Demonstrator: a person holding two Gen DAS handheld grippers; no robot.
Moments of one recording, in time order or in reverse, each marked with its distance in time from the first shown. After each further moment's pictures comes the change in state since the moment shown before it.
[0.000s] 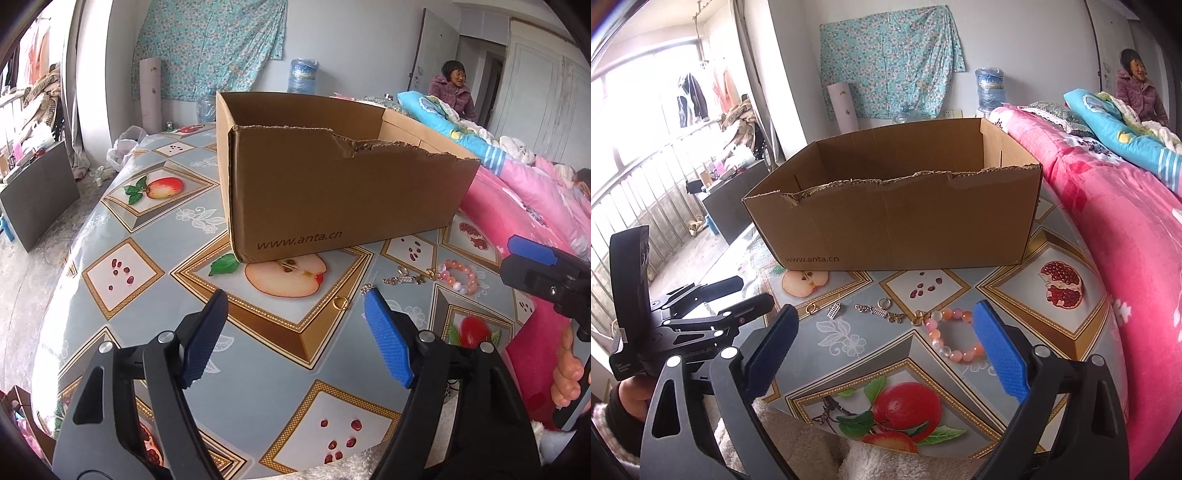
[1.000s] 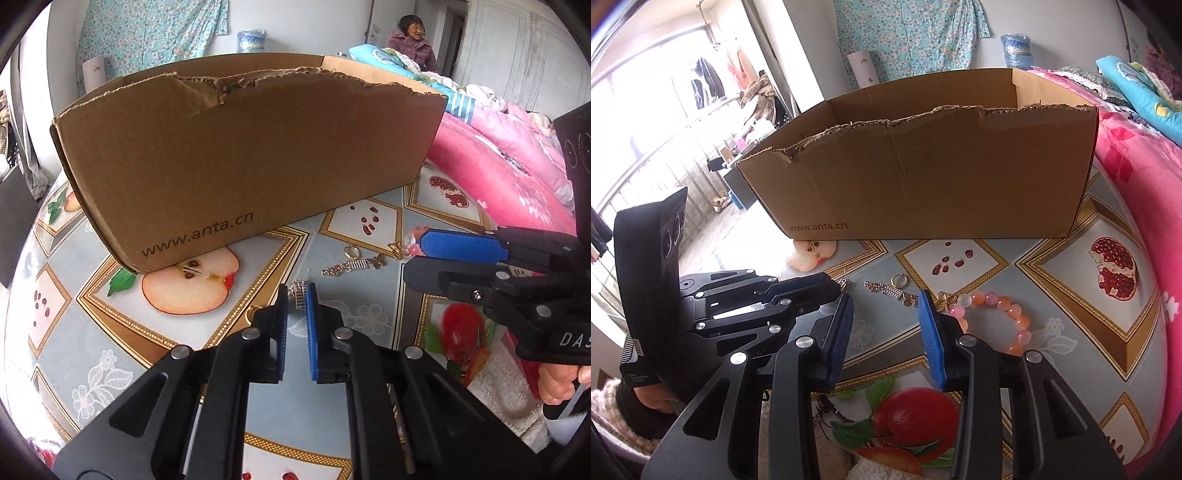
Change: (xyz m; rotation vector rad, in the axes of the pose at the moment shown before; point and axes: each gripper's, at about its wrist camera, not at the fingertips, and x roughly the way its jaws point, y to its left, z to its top) left arm 0.054 -0.051 0.008 0.143 0.138 -0.111; right arm 0.046 -0.013 -0.007 0.004 0.136 0.133
